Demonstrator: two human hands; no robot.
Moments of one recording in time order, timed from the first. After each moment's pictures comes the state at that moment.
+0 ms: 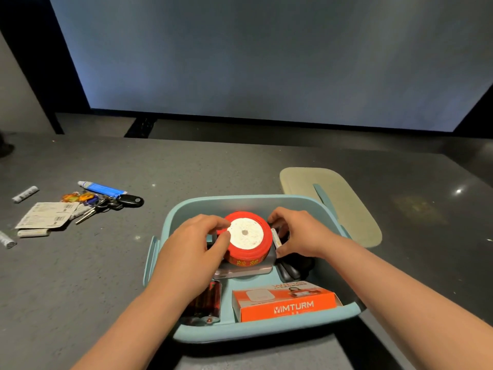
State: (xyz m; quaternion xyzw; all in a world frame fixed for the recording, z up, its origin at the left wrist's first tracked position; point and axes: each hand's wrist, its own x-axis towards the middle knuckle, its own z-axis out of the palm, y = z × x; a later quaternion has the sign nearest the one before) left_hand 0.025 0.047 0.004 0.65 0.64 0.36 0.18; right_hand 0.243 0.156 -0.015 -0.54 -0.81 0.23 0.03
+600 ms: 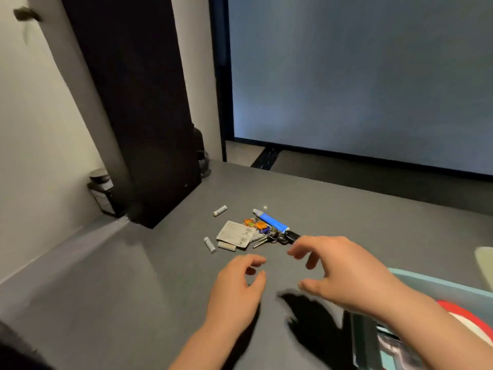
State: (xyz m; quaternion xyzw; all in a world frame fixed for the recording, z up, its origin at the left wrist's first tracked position) left_hand -0.174 -0.001 -0.022 0.45 0.76 0.45 0.17; right_hand -0.018 0.095 0.072 -0.32 -0.94 0.14 0.02
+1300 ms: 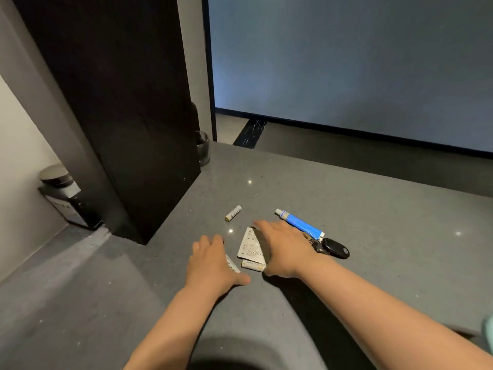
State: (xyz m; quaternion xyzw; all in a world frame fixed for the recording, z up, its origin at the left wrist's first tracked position) left_hand -0.367 0.080 -0.089 0.45 0.86 0.16 0.18; right_hand -0.232 0.183 -0.052 -0.34 -0.93 0.13 -0.08
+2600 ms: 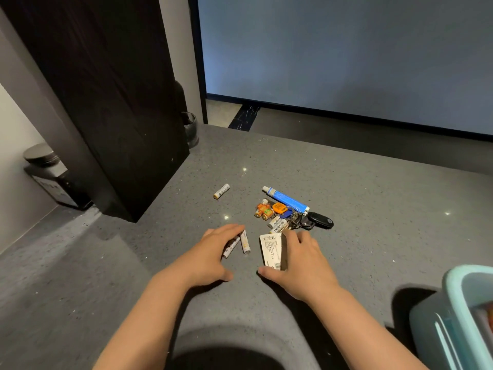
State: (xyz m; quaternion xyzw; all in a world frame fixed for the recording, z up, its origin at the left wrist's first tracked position) left_hand -0.357 0.058 -0.085 0.63 0.71 0.15 0.29; right_hand -0.158 0.117 -0.069 -0.51 -0.83 0.23 0.03
